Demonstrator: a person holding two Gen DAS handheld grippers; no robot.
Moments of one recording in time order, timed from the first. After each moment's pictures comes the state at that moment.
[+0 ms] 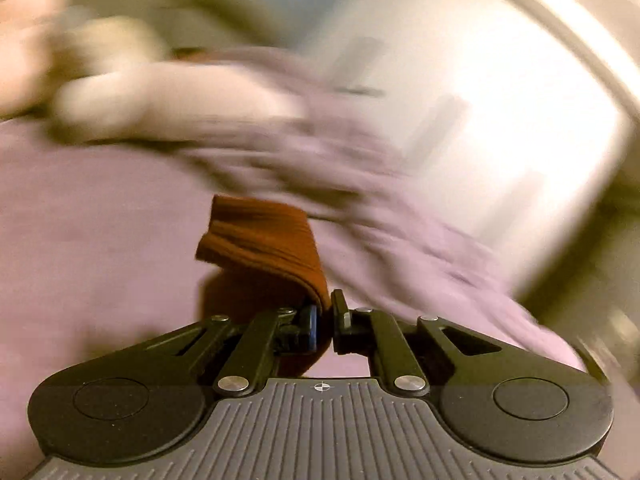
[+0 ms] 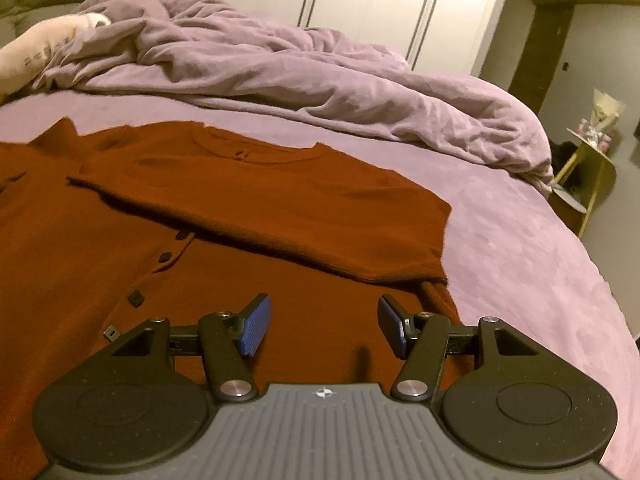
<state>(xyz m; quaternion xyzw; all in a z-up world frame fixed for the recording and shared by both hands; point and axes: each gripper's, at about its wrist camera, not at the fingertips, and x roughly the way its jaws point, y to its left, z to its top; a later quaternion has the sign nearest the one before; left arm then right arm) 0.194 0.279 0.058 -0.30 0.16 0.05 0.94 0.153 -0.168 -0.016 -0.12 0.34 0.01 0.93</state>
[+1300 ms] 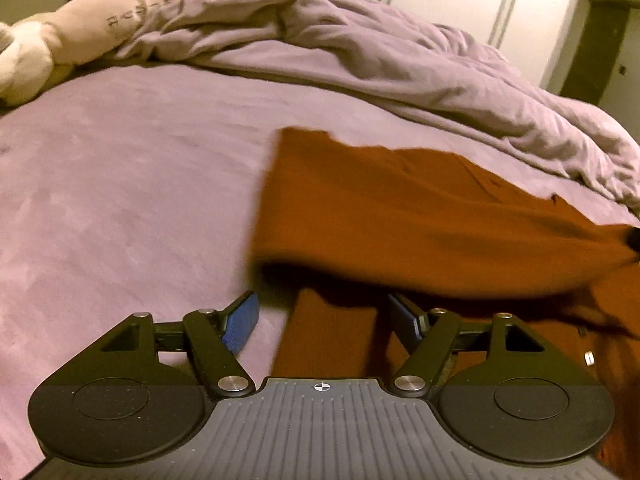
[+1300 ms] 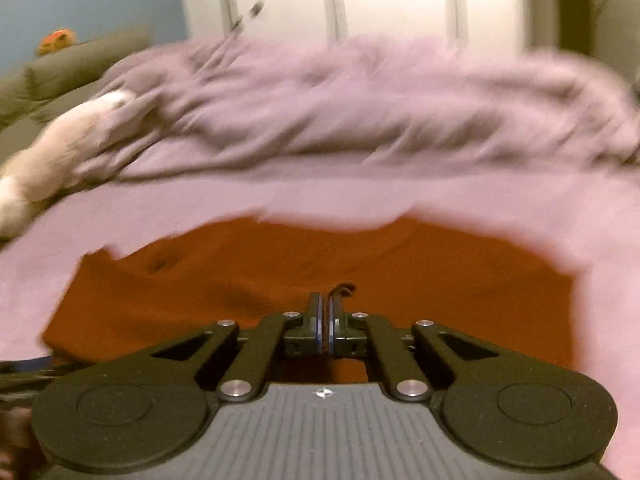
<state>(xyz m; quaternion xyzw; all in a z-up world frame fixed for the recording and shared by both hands) 0.229 0.143 -0.055 -0.13 0.37 0.08 0.92 0.273 -0.155 0.017 0.00 0.32 0.10 0.94</state>
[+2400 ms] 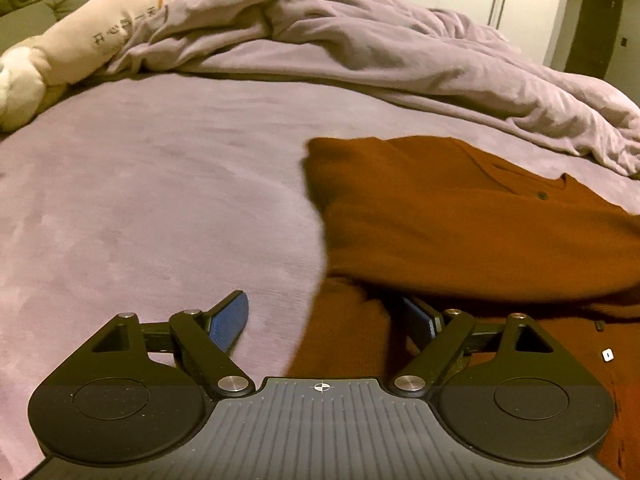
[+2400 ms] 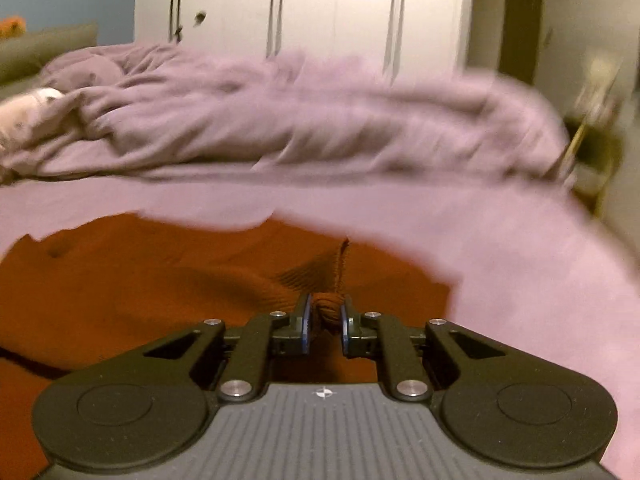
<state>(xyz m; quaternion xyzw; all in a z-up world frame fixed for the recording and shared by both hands) 0.246 0.122 -0.059 -0.09 0.38 0.09 0.92 0.278 -0.216 -0.005 -0.06 0.29 0.00 0.96</state>
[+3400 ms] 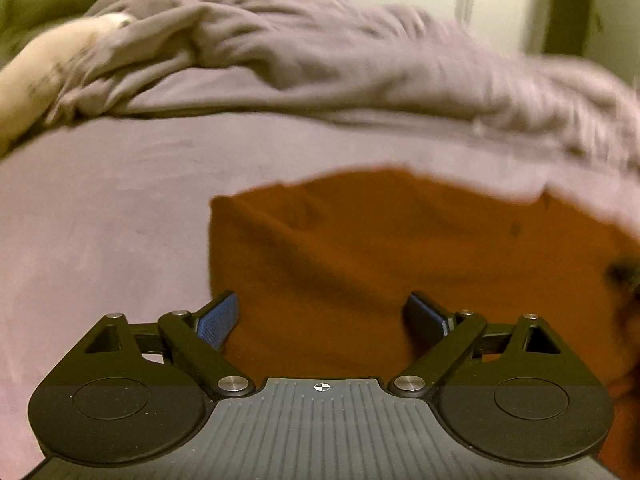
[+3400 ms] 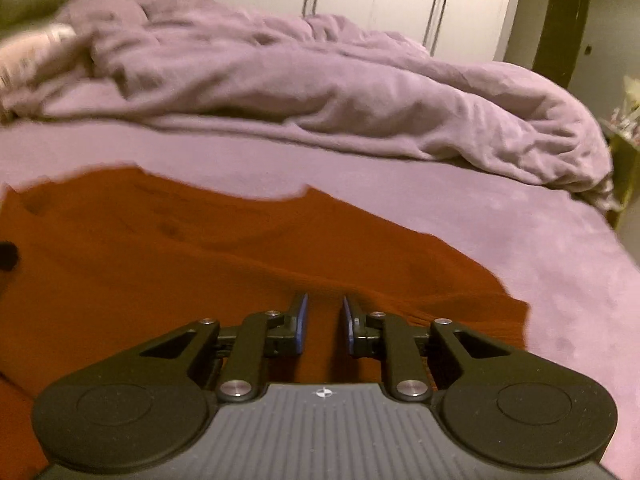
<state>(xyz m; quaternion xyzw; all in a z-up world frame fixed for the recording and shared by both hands) 0.336 0.060 -0.066 -0.03 0.37 0.06 0.93 0.353 -0.182 -0.052 -0.11 0.35 0.04 0.93</state>
